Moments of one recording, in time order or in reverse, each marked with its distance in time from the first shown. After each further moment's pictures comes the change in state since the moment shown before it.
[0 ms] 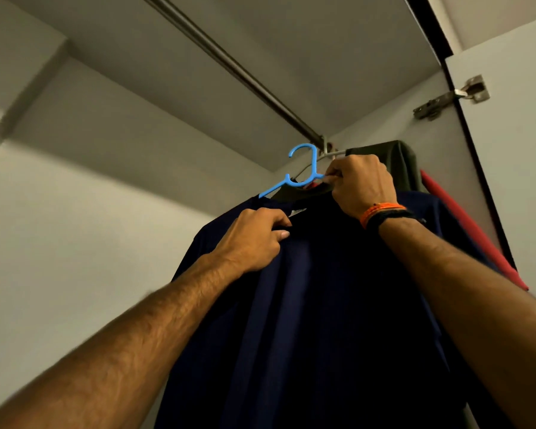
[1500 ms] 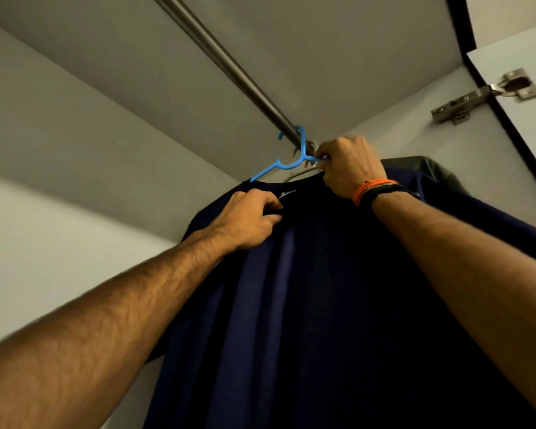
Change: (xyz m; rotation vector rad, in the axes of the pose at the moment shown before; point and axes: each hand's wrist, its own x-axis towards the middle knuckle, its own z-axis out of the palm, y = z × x) left_hand 0.157 -0.035 0.054 -0.042 0.061 0.060; right_hand 0.131 0.066 0.082 -0.176 0.055 -0.163
